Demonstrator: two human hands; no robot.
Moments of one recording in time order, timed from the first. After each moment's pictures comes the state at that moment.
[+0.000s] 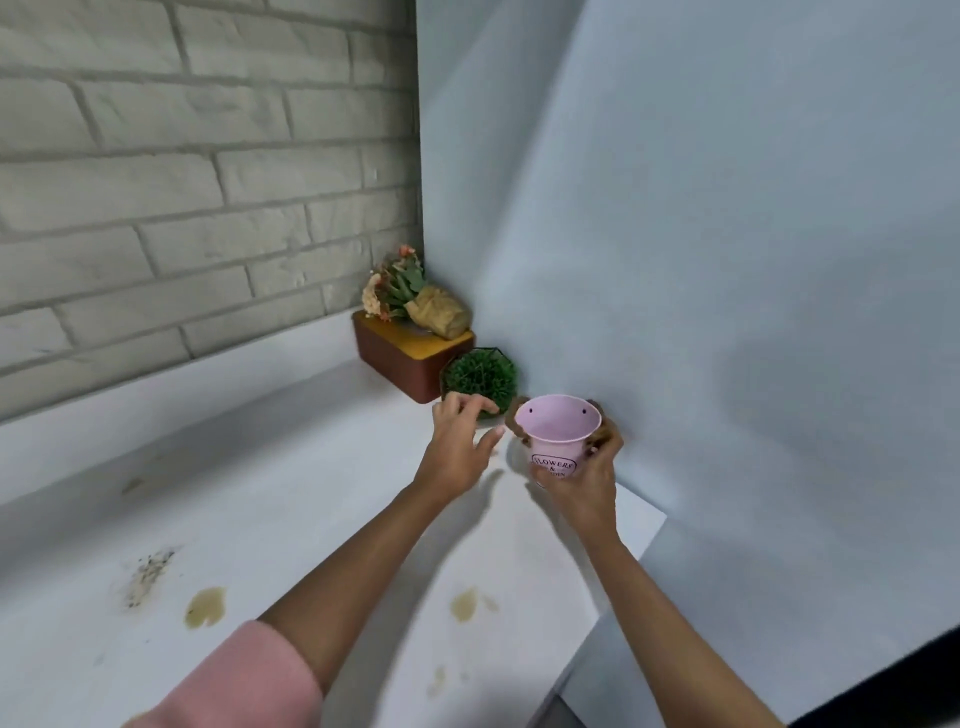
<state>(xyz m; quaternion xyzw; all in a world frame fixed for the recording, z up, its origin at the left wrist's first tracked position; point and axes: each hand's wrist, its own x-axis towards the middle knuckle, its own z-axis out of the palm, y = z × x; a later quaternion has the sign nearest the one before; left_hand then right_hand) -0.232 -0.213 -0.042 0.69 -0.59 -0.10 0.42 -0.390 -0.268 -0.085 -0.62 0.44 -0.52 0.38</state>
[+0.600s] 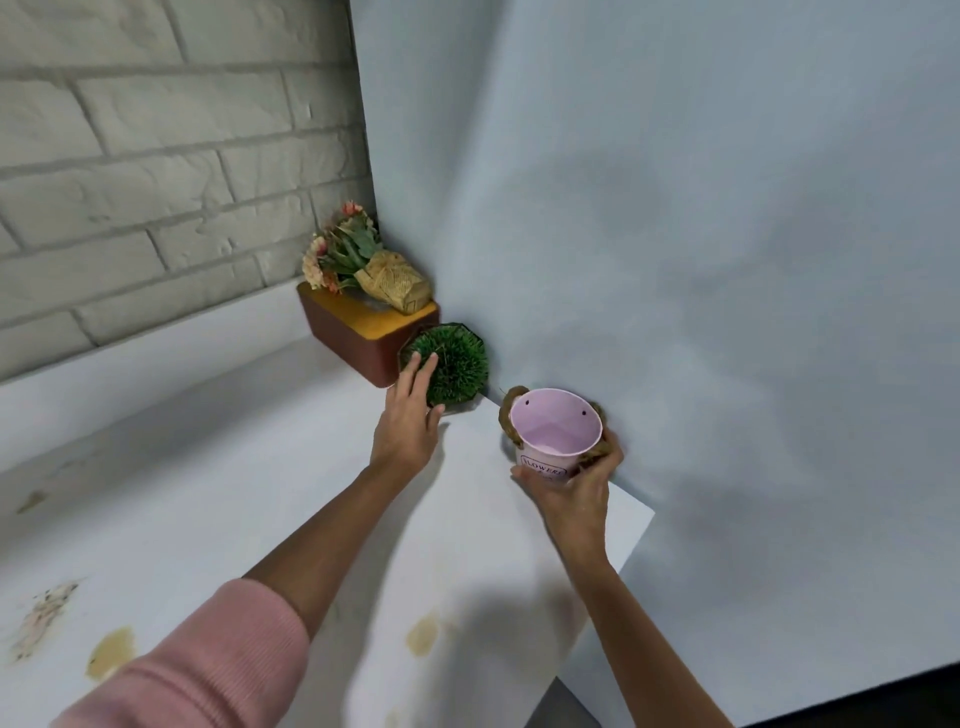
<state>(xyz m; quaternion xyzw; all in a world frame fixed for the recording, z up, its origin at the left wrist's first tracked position) -0.201 -0.277 -0.083 0.75 -0.56 -0.06 0.34 -0.402 -0.301 -0.135 -0.58 0.49 -0.54 0.37</state>
